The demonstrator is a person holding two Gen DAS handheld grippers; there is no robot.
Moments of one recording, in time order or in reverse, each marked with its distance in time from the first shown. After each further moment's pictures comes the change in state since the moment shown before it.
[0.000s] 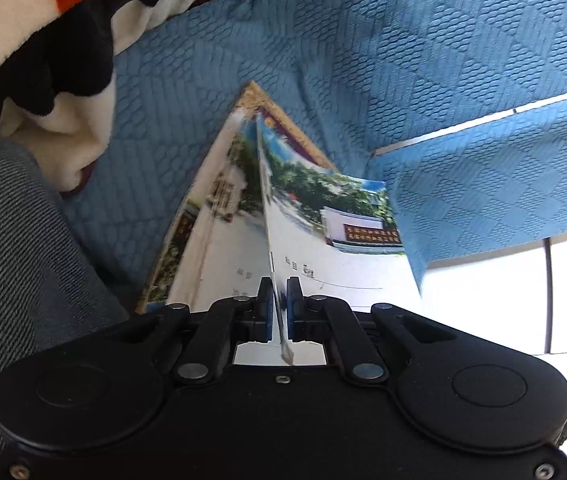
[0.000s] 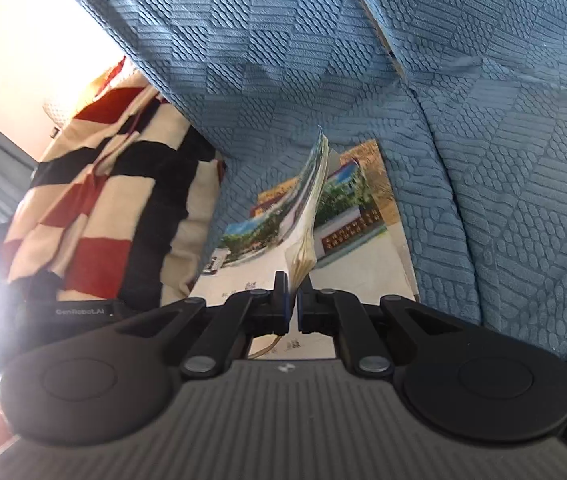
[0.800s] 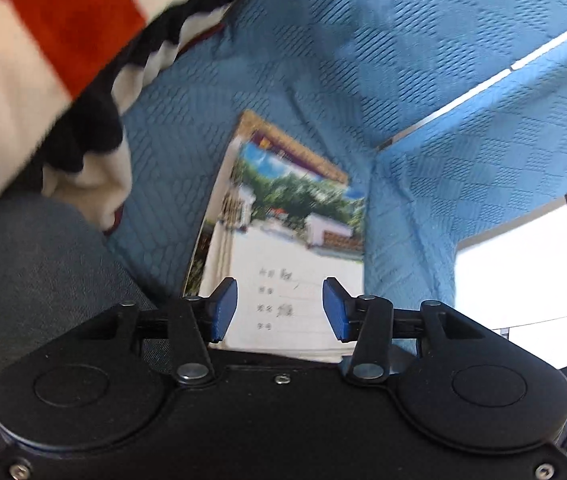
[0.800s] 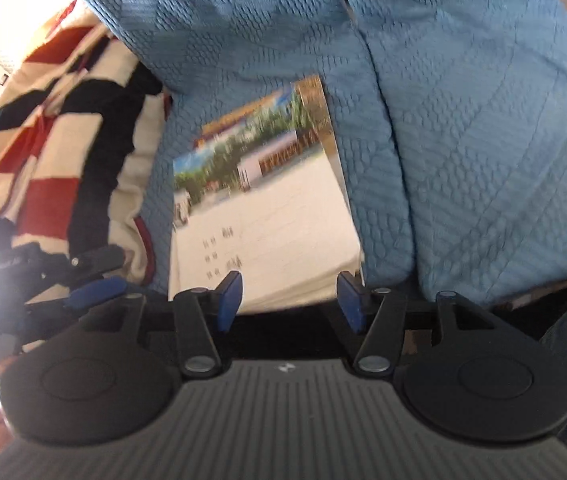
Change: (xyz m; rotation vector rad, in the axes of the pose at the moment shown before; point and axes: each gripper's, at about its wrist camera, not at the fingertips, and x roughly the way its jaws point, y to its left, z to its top) left arm -0.050 -0.046 -0.020 0.200 -0.073 0.118; right arm -0.018 0.000 -0.002 -0.035 0.183 -0.166
